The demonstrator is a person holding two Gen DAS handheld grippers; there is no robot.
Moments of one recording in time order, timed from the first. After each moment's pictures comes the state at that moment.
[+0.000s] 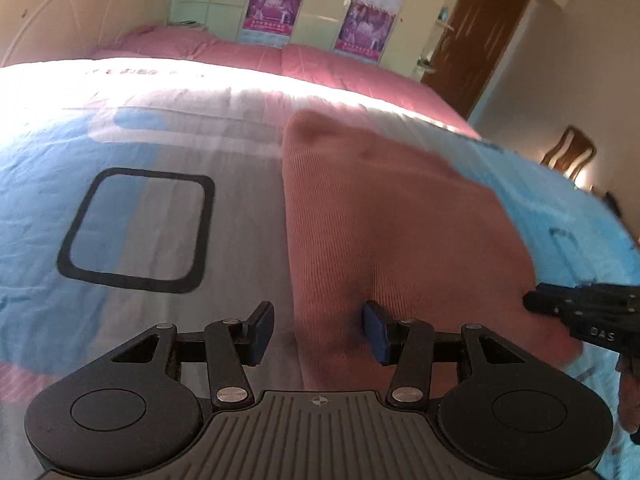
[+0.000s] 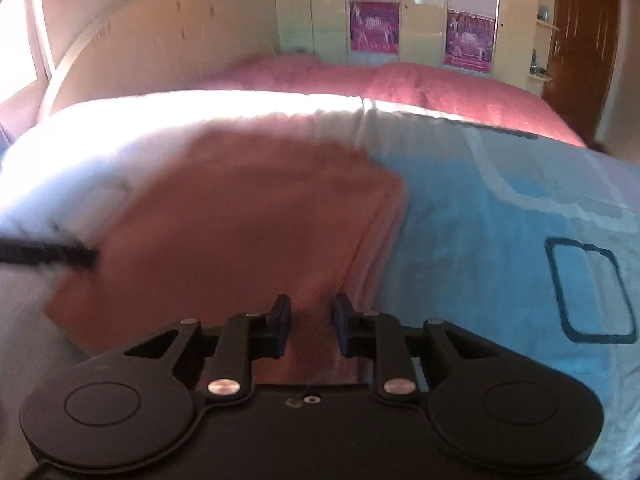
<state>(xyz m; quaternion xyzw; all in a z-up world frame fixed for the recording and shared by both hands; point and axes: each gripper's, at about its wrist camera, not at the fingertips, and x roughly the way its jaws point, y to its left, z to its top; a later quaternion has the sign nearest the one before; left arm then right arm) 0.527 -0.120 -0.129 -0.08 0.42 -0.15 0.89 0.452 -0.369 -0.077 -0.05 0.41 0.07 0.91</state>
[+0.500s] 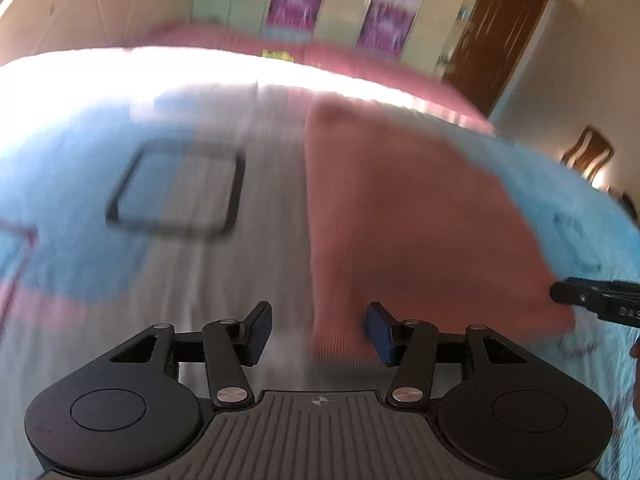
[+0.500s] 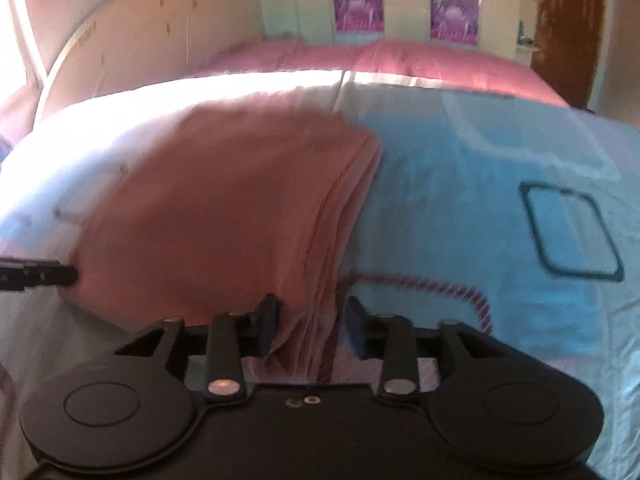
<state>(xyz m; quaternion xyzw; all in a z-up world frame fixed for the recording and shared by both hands) 0.486 -0.115 -0.110 -0.08 0.41 -0.11 0.90 0.422 -0.395 -0.062 0.01 0.41 0.07 0.91</state>
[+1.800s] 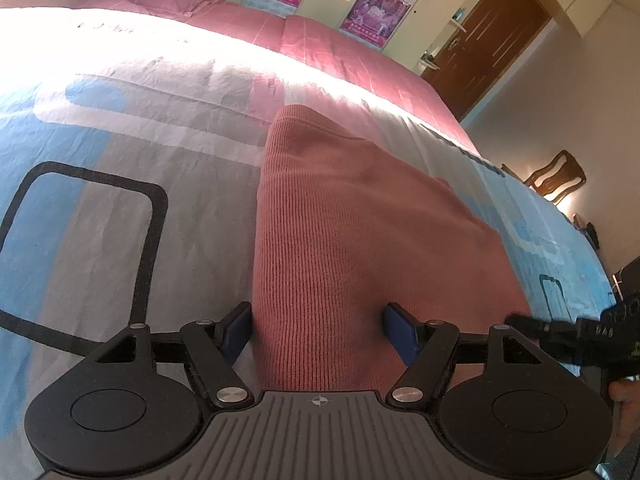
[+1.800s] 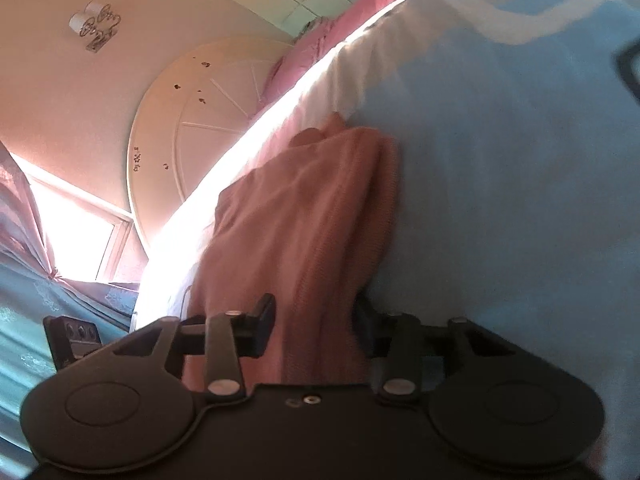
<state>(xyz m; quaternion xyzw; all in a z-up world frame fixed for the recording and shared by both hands) 0.602 -0.136 -0.147 -0.17 0.46 -0.17 0.86 0.525 -0.487 -0.128 0.35 0.45 0.21 0.80</state>
